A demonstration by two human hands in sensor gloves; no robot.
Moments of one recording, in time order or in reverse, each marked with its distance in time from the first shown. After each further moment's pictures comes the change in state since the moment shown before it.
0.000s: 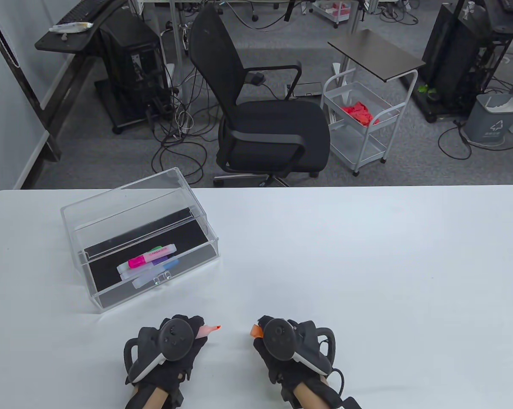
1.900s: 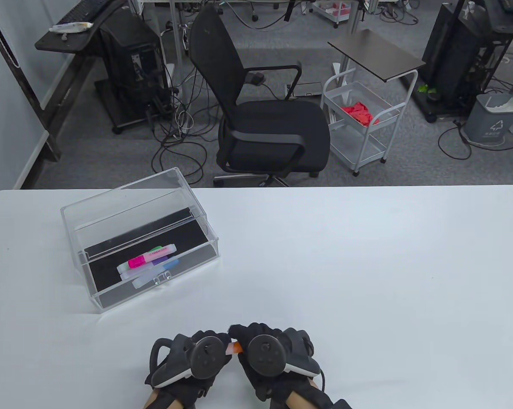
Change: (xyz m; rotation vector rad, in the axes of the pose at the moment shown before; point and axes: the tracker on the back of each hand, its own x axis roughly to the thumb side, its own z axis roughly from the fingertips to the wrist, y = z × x) left_hand 0.055 0.004 0.013 -0.061 -0.271 -0.073; right_hand 0.030 0.013 0.004 0.062 -0.297 -0.115
